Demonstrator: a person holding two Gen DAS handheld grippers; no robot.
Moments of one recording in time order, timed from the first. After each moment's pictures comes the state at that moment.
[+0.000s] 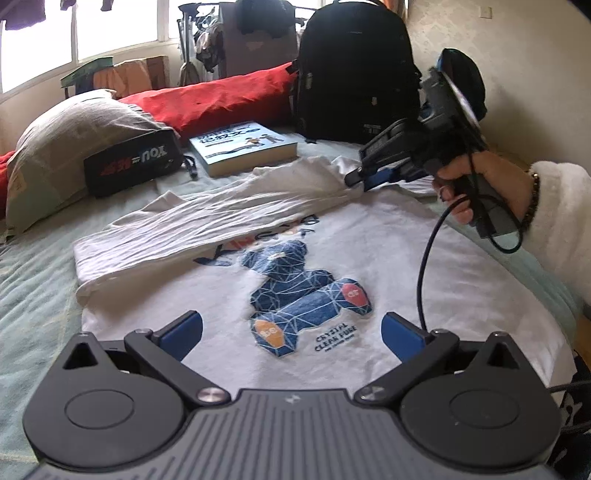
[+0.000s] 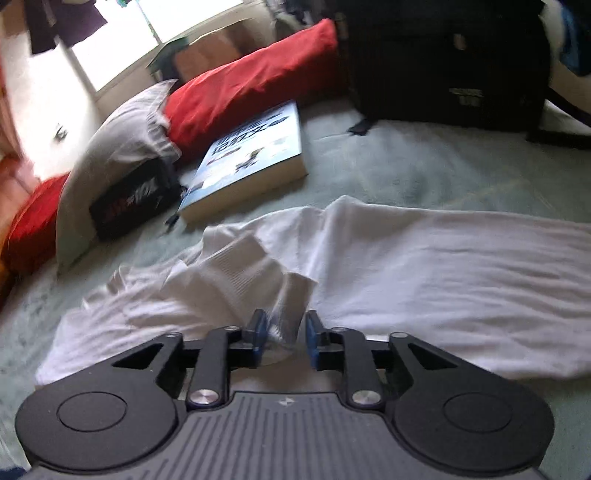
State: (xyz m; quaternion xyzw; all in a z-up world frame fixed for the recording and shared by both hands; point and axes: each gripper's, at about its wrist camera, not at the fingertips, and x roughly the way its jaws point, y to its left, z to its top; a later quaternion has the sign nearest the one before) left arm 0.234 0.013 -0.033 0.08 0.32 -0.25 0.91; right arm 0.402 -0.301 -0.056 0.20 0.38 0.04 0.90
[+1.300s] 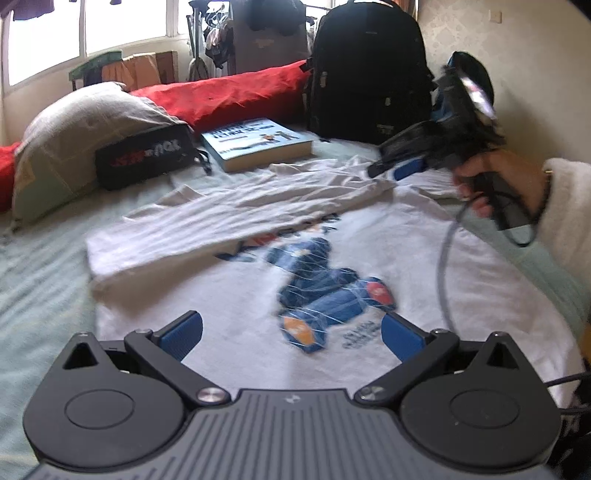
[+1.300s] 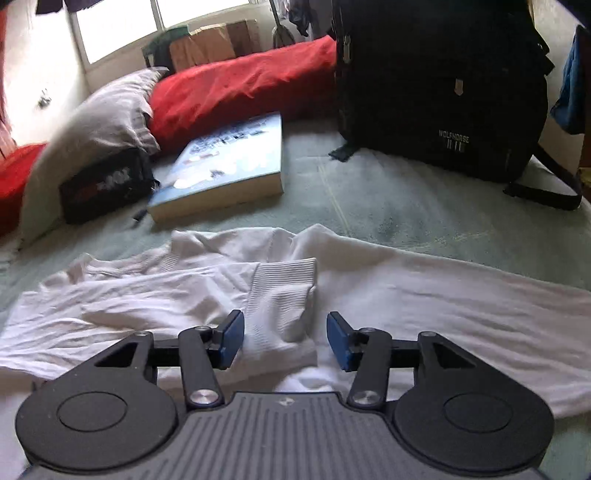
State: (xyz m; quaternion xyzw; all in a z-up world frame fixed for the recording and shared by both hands) left arm 0.248 0.030 -0.030 0.09 0.32 -0.23 0.92; right arm 0.398 -0.295 -0.040 0.11 0.37 0.01 0.92
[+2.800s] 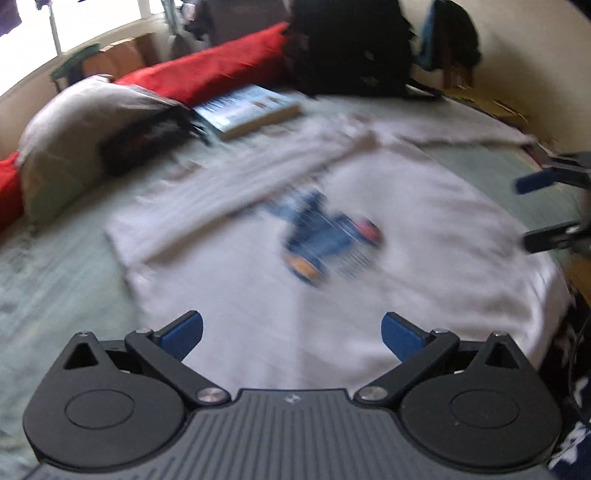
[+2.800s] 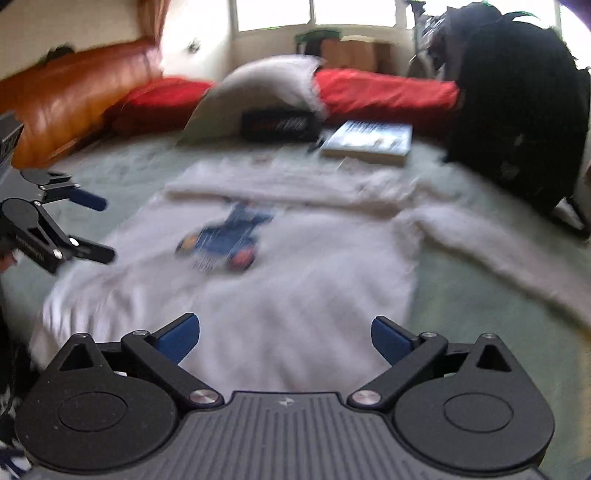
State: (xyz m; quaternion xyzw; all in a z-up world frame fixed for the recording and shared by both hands) left arm 0.203 0.034 -0.030 0.16 0.38 -0.24 0.88; right arm 0.146 -0.233 -0.028 -0.04 0.36 0.18 0.92
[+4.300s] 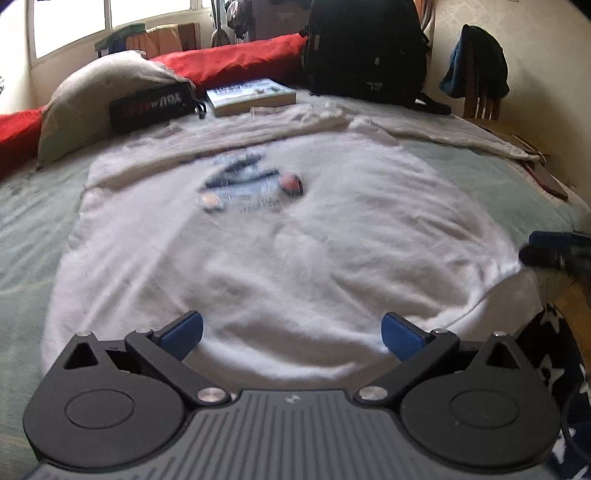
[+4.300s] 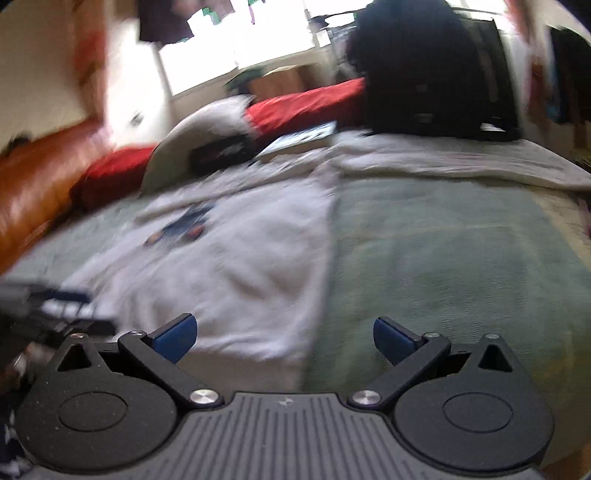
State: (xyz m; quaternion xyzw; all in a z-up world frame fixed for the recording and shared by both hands) left arm 0.122 -0.026 -0.057 0.08 0.36 -0.18 0.91; right arm 0.059 -0.326 -0.080 0.14 0.27 0.09 0.95
